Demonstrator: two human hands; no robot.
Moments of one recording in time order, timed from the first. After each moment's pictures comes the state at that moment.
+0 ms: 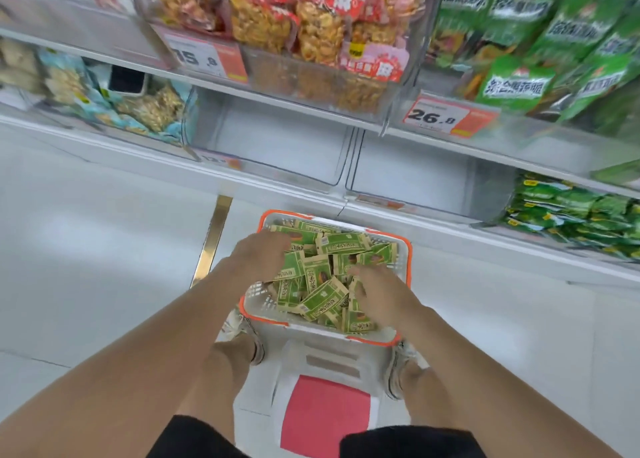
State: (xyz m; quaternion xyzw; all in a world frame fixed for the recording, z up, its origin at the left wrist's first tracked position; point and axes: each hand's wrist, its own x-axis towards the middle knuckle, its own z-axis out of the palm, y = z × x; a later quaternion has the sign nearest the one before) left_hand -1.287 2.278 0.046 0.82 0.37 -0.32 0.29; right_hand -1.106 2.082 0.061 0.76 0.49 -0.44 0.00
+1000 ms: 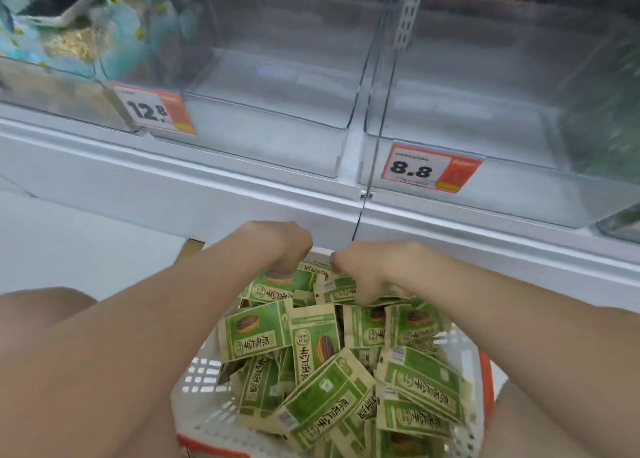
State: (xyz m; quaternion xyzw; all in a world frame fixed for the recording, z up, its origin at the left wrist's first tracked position) left_hand -1.205 2.329 -0.211 0.89 0.25 -0.37 0.08; right_hand -1.068 2.205 -0.185 0.62 0.68 -0.29 0.26
